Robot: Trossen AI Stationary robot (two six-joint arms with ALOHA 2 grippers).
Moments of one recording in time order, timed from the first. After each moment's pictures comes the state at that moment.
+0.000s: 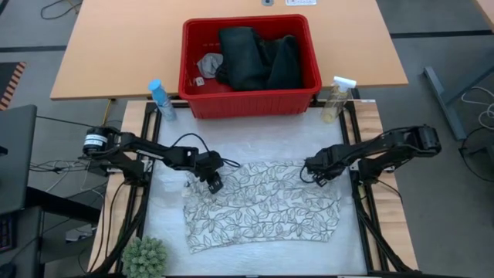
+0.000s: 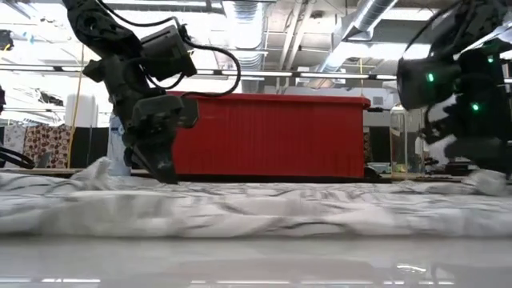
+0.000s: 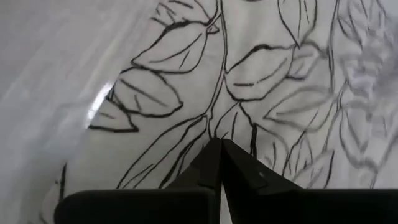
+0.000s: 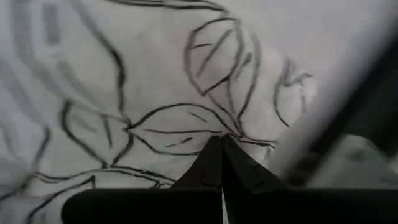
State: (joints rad) left arm 0.08 1.55 0.65 -0.16 0.07 -0.51; right arm -0.05 1.33 0.53 -1.03 0.18 0.97
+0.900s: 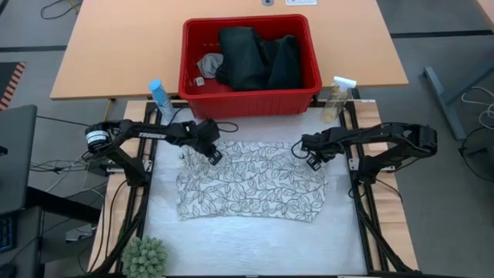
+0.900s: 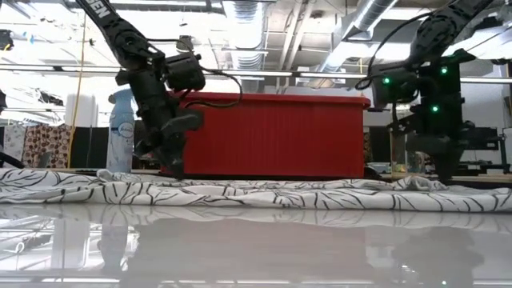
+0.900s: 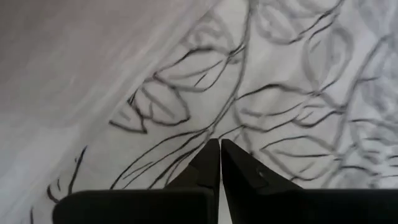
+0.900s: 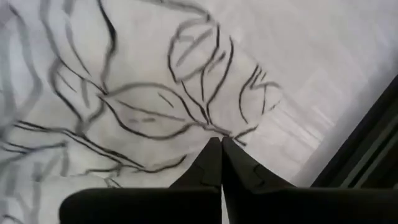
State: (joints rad) left arm 0.44 1.56 0.78 -0.30 0.05 -0.30; right arm -0.33 1.31 0.63 -0.92 0.32 0.58
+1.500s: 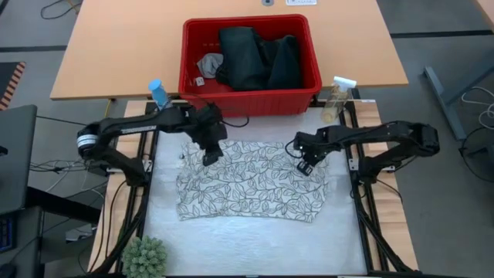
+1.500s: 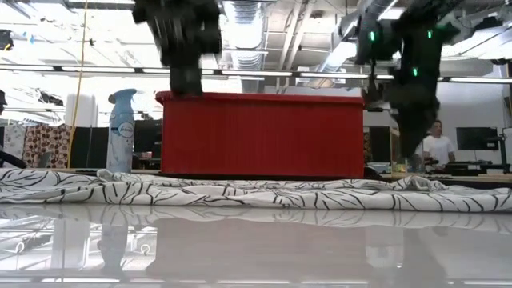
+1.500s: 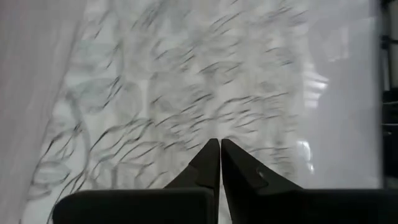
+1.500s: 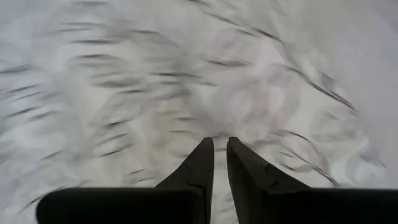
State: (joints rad) left arm 0.33 1.43 1.22 -0.79 0.38 0.00; right arm -0.16 1.29 0.83 -0.88 0.08 0.44
